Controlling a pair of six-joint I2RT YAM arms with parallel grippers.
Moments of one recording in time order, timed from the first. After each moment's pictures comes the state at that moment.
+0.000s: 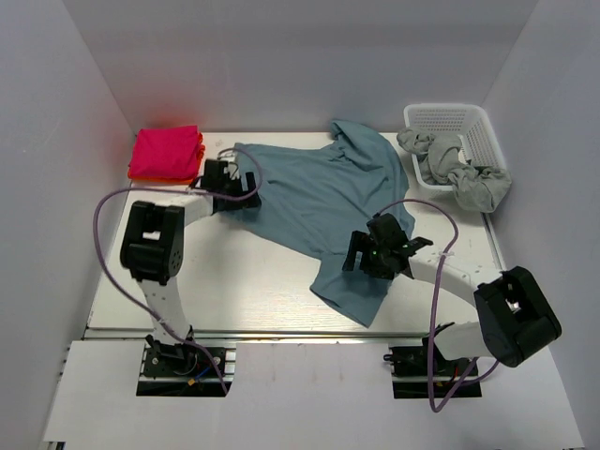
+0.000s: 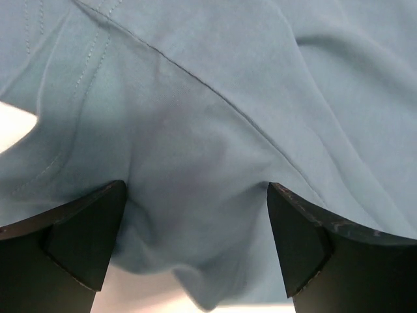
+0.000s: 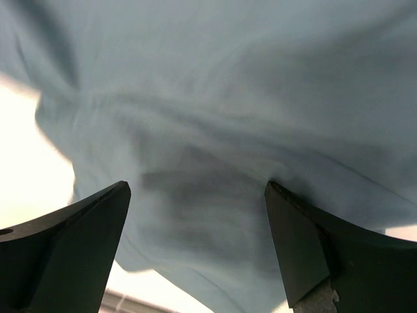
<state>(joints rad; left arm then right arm) -0.19 1.97 1.22 -0.05 0.18 -0.25 0.57 1.35 0.64 -0.31 -0.04 0.66</state>
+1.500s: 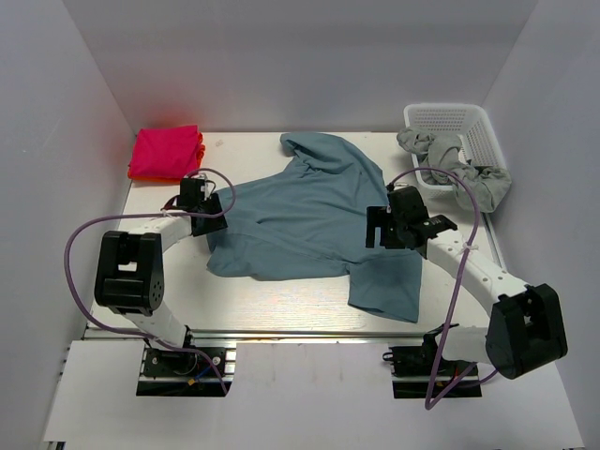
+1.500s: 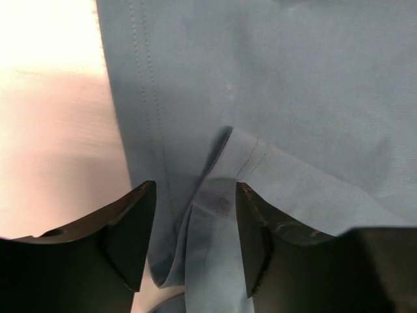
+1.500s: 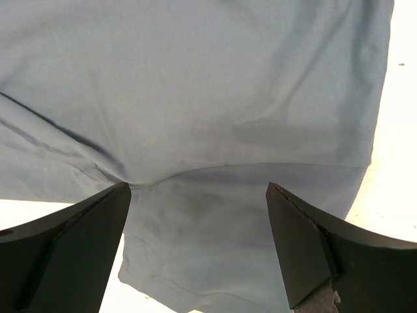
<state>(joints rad) -0.09 1.65 0.91 -0.18 -0.02 -0.32 0.41 1.27 0.85 -0.51 0.08 0.31</state>
